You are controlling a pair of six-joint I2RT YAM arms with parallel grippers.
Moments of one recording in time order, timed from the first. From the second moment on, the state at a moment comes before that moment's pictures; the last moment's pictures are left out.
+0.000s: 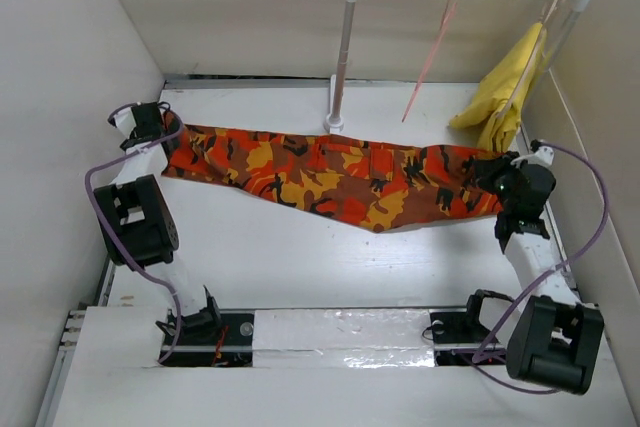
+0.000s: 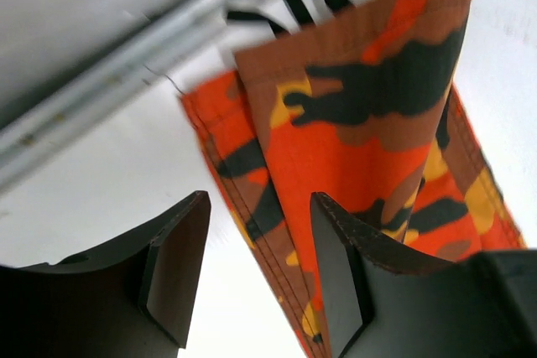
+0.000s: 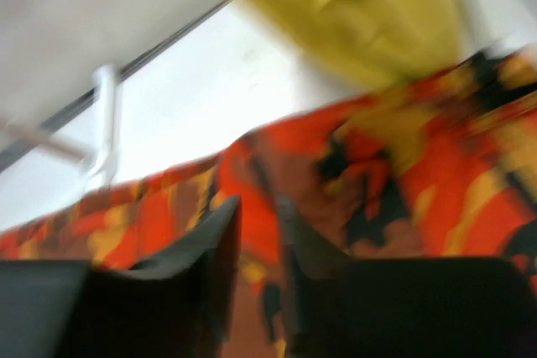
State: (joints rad) left arm 0.27 1.73 1.21 -0.24 -0.38 -0.58; right arm -0.28 1.05 0.52 0.32 -0.20 0.52
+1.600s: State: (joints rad) left arm 0.34 1.95 1.24 -0.12 -0.18 -0.68; right arm 0.19 0.85 0.43 0.30 -0.34 0.34
